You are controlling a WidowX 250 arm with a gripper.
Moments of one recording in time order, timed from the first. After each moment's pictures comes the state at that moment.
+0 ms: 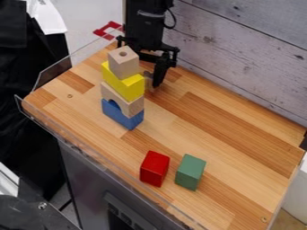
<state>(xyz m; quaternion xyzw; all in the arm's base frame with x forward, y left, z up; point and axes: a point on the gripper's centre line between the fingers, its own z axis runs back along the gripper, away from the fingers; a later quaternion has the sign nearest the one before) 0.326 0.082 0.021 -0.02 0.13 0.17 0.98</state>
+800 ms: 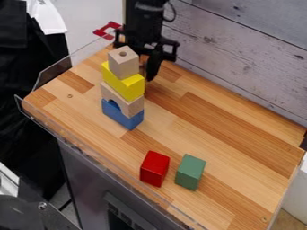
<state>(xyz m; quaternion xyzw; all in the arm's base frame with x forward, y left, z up) 0.327 0.061 0.052 -0.01 0.08 0.15 0.99</state>
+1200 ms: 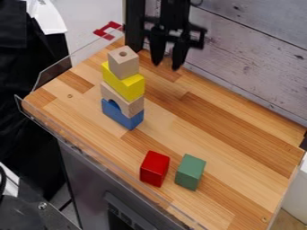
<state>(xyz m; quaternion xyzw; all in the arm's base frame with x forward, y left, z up) 0.337 0.037 0.093 -0.03 0.02 0.11 0.99</state>
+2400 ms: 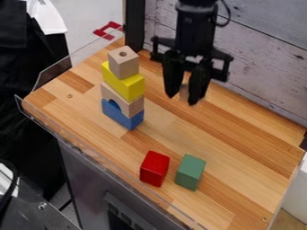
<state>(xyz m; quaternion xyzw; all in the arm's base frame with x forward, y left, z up) 0.267 -0.033 0.086 -0.07 0.08 0.03 0.99</state>
